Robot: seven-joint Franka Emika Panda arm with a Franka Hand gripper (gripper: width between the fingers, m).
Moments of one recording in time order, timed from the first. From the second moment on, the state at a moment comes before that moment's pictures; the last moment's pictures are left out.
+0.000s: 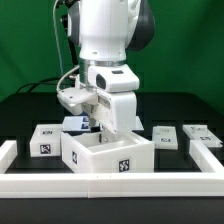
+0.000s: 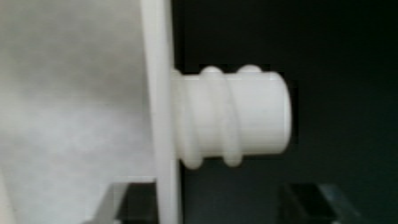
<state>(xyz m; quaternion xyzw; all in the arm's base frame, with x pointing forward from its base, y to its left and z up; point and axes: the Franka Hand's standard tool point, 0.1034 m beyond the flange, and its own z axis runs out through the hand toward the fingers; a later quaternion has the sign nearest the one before) 0.477 -0.034 0.022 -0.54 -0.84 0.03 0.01</state>
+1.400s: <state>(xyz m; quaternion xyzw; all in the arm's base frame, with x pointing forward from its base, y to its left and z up) 0.489 0.033 0.022 -0.64 -0.77 0.02 0.00</state>
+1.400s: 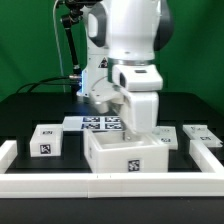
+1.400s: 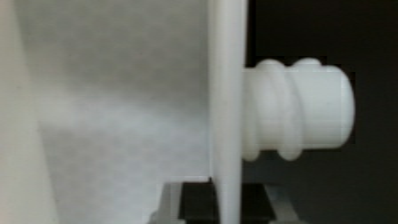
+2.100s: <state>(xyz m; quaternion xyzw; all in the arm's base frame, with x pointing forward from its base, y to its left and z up) 0.508 0.097 0.024 -0.69 -0.73 0.01 -0.01</state>
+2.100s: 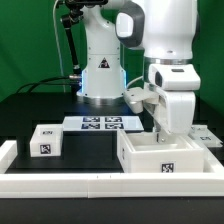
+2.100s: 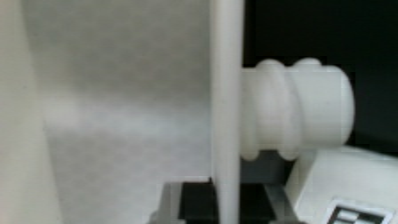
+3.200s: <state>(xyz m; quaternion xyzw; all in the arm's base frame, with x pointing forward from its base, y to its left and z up) 0.521 0.117 0.022 -0.72 -0.70 0.01 -0.01</state>
